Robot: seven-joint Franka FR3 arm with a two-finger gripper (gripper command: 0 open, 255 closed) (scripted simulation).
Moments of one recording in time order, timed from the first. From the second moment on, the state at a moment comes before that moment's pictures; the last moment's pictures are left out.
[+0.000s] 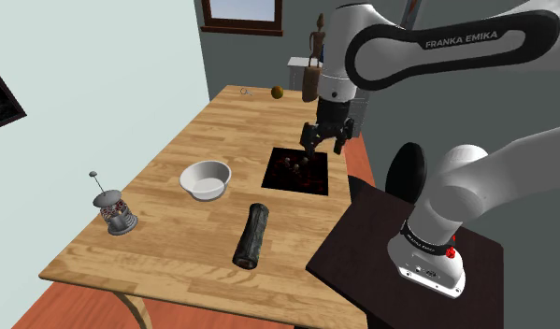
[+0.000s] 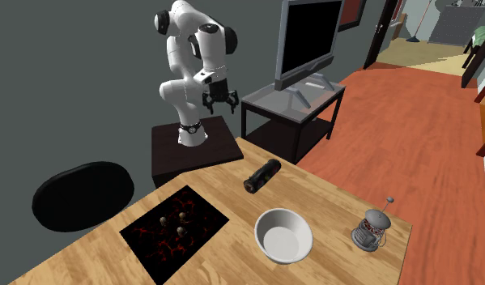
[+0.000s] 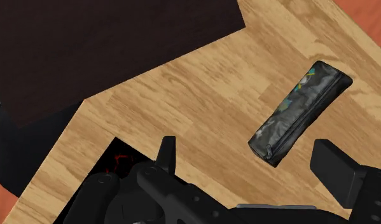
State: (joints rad) arm -0.03 -0.74 0.28 -2.57 0.29 1.83 0.52
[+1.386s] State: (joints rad) arm -0.28 0.13 0.83 -2.42 -0.26 2.53 1.72
